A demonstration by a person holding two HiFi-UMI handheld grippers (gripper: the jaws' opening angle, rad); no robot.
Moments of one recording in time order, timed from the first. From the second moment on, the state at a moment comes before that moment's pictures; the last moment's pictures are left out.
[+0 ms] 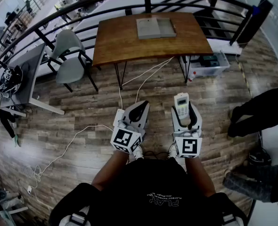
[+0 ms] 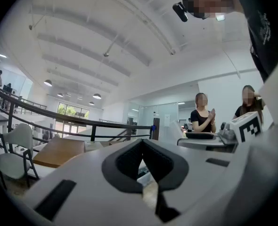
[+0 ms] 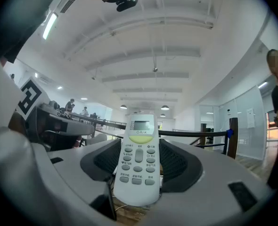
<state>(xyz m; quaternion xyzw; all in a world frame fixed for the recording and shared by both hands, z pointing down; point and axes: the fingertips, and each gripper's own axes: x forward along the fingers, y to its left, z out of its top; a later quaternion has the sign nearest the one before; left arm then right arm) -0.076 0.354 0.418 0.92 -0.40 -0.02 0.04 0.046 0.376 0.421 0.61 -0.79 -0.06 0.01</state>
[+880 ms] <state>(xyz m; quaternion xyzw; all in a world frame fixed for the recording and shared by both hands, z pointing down) -0.148 0.335 0.409 0.94 -0.35 -0.03 0.03 -0.019 0.354 0.402 0.63 -0.77 -0.04 -0.03</state>
